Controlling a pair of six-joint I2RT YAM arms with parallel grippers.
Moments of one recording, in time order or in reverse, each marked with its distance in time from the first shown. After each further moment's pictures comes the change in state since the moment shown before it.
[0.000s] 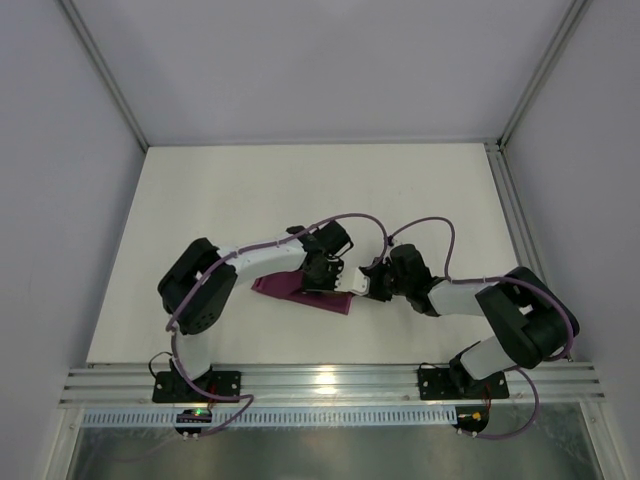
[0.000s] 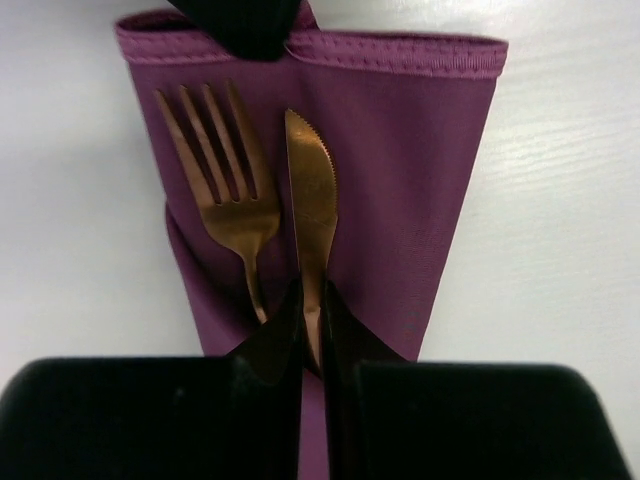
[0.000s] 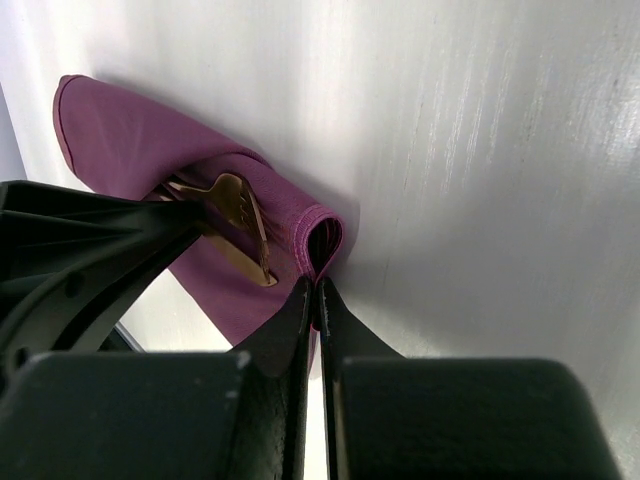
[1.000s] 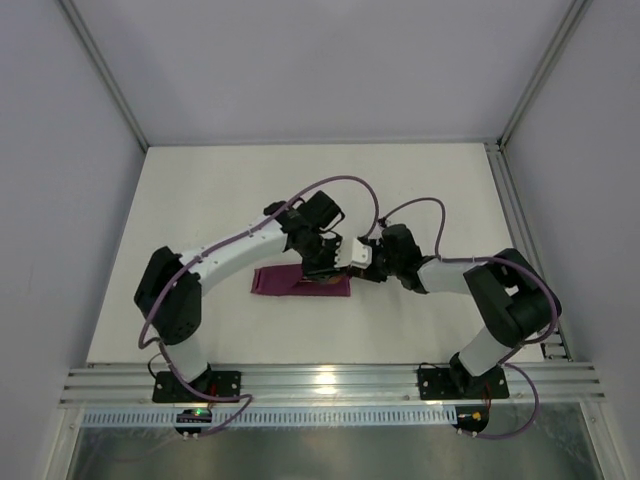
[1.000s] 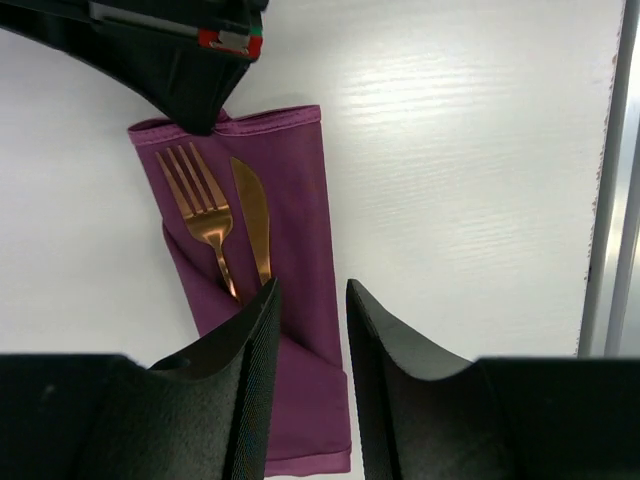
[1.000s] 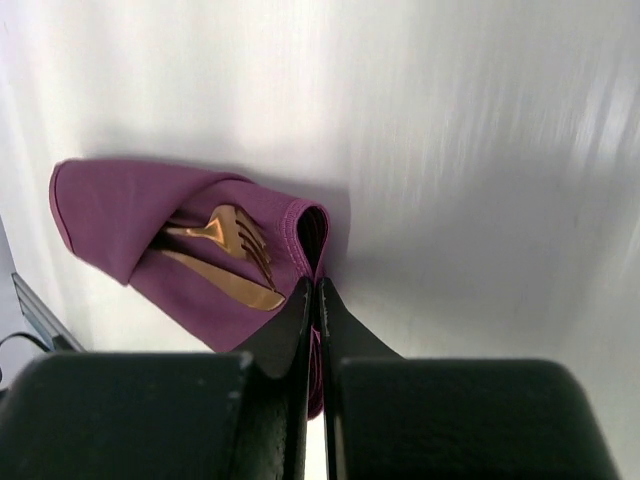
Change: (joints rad) left arm 0.045 -0.117 0.126 -0.156 0.174 -0.071; right arm -0.030 0.105 0.175 -0.100 0.031 -0.066
